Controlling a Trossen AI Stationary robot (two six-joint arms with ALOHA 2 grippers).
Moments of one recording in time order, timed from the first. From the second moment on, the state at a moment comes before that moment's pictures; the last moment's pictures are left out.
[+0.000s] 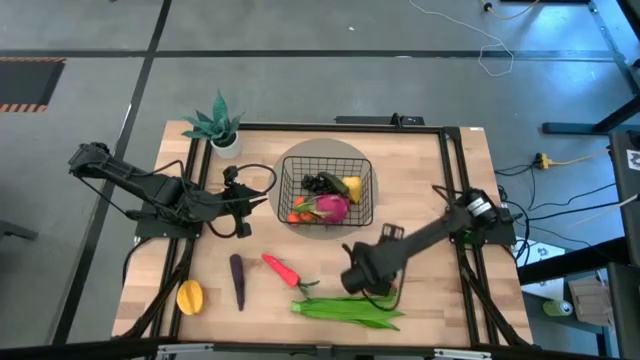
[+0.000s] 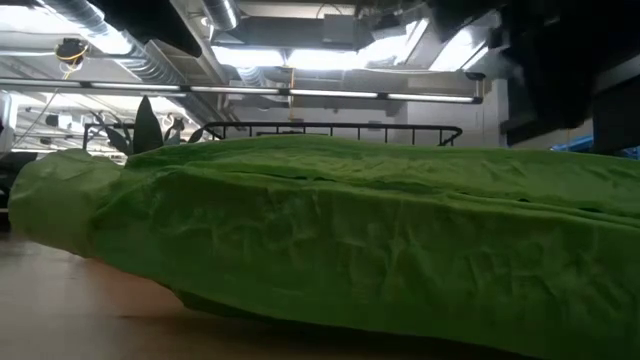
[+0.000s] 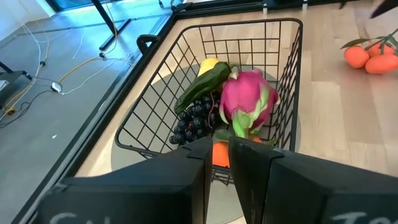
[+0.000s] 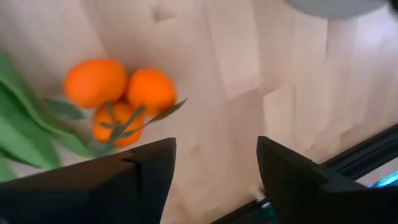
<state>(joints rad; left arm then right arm) -0.37 0.85 0.72 -0.38 -0.74 -0.13 0.50 2.02 1.73 -1.57 0.12 0.84</state>
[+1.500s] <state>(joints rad) -0.37 0.85 0.72 -0.38 -0.74 -0.15 0.69 2.14 1.73 -1.38 0.06 1.54</state>
